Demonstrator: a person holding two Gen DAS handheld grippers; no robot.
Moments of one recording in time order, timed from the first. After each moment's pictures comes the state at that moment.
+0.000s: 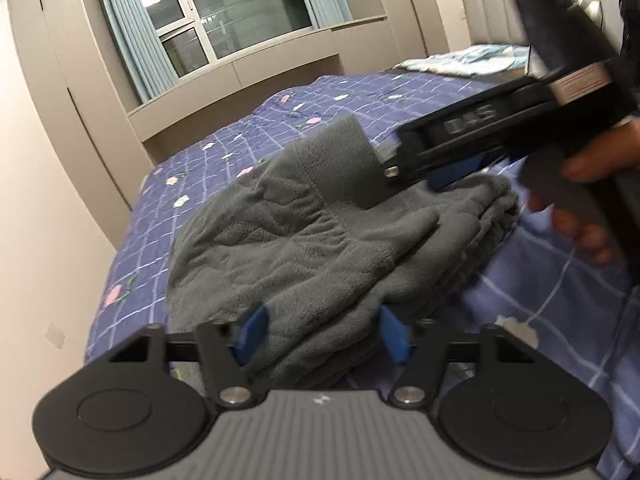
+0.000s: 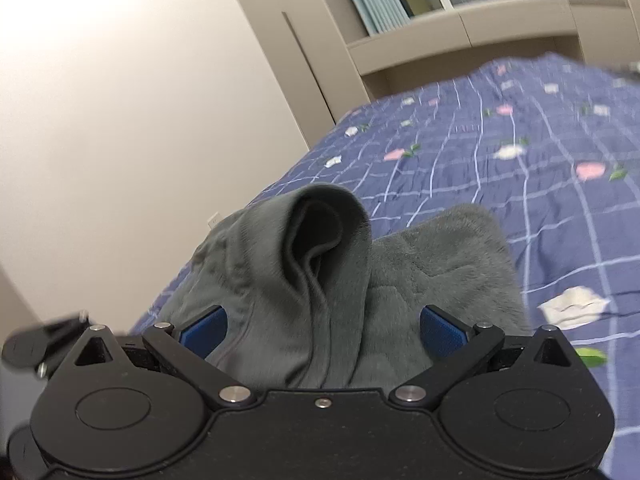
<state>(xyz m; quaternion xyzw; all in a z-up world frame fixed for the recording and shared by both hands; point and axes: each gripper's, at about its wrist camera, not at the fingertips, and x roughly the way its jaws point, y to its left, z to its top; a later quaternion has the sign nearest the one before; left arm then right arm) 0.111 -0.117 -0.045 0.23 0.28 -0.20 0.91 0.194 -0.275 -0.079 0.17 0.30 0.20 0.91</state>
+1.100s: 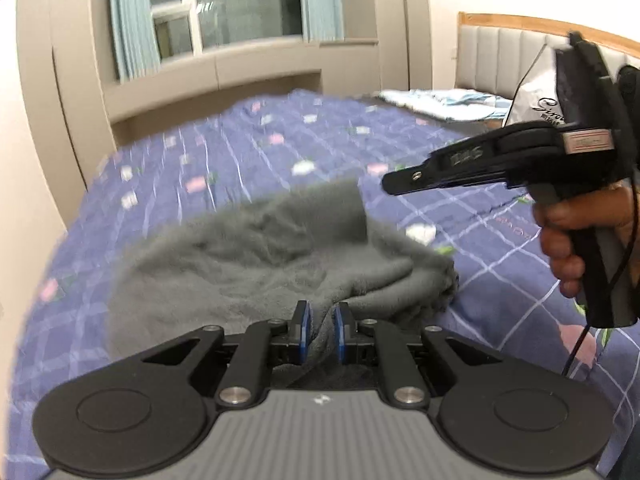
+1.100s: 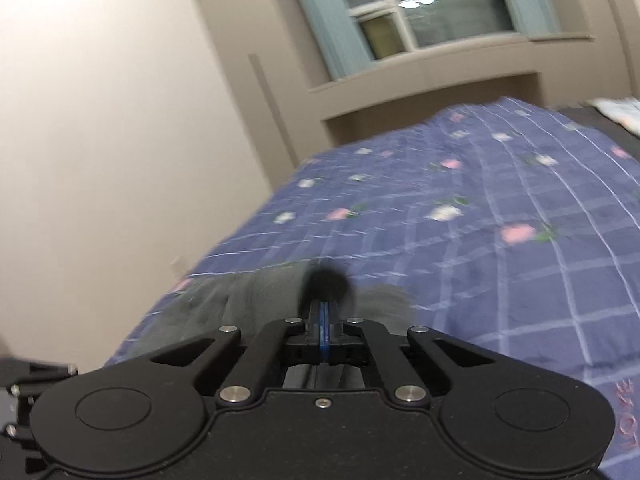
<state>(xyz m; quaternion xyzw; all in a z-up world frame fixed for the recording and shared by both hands) 0.131 -0.154 -0.031 0.13 0.31 -0.25 0.91 0.186 -0.343 -0.047 0.17 0.25 0.13 0.94</state>
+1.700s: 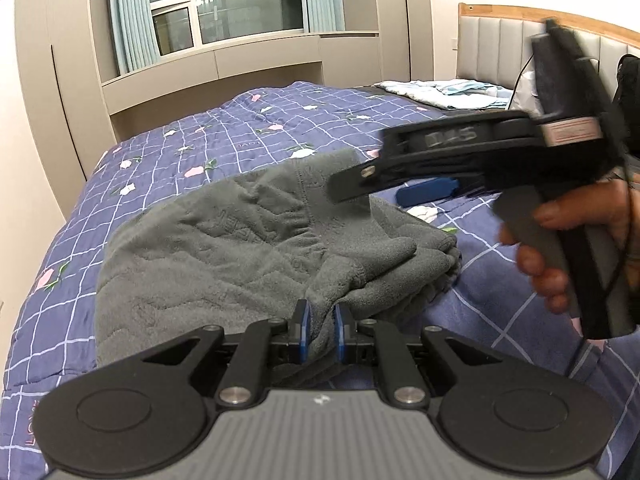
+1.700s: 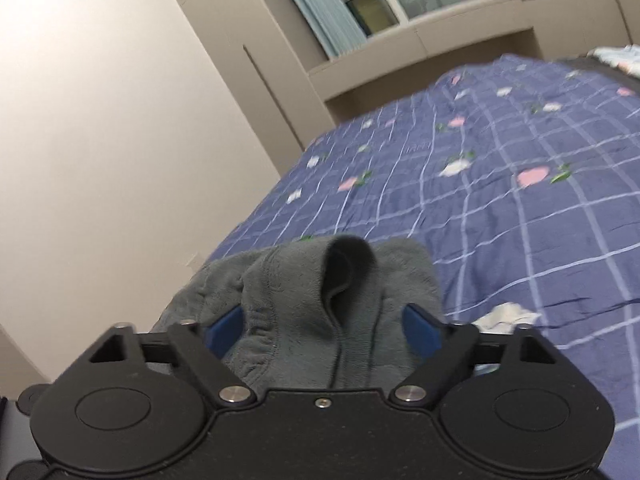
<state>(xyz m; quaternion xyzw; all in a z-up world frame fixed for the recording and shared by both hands) 0.126 -0.158 -0.044 0.14 0.30 -0.24 0.91 0.198 -0.331 -0.074 0.22 0.29 0.16 0.92</state>
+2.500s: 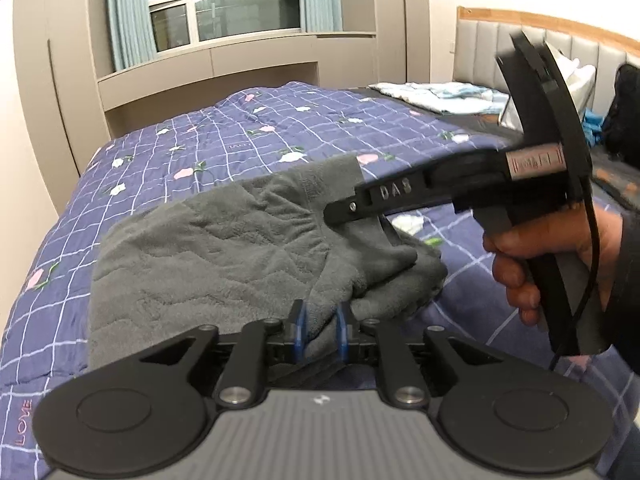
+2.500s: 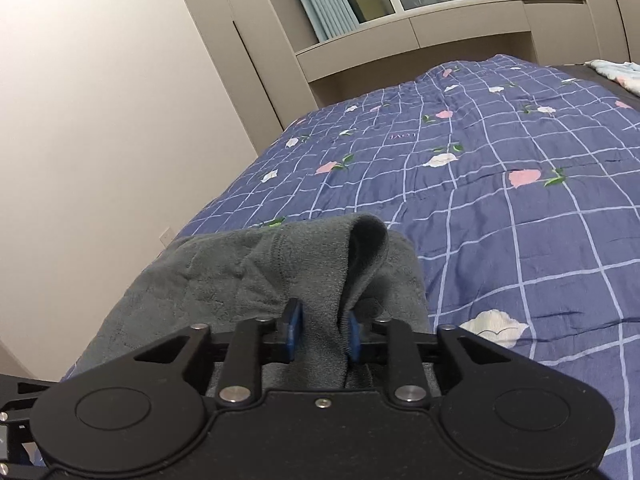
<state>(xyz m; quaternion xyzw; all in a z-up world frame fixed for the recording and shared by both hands) 0.130 -0.166 -0.034 0.12 0.31 -0.25 0.91 0.212 -0.327 -0.079 0.16 0.30 0.13 0.93</state>
